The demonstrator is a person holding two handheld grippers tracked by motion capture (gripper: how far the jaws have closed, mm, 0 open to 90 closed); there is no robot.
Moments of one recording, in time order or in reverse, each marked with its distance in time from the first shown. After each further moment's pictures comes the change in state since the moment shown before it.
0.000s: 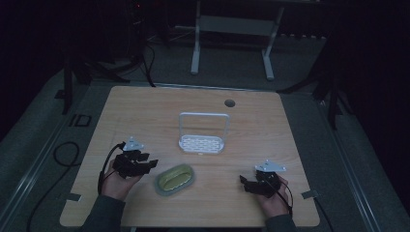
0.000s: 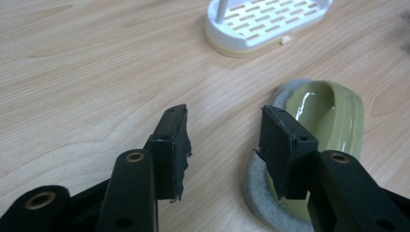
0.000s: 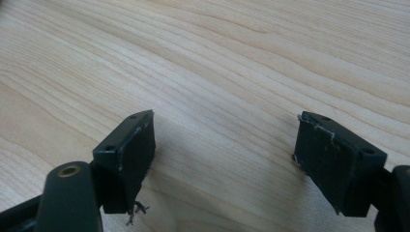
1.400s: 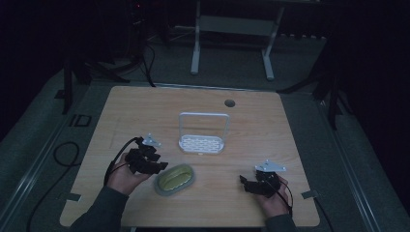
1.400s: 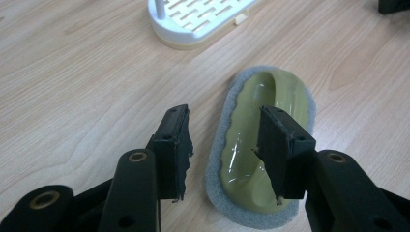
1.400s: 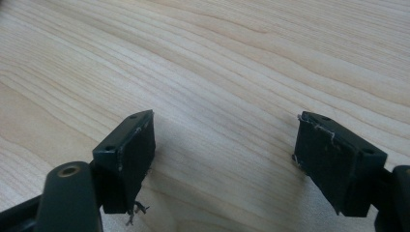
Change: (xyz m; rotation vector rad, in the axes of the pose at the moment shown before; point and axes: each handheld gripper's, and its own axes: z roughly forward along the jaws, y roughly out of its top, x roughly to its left) left arm -0.029 0.037 0.002 0.165 -0.064 0.143; right arm 0.000 0.000 0.000 -0.001 0.000 0.002
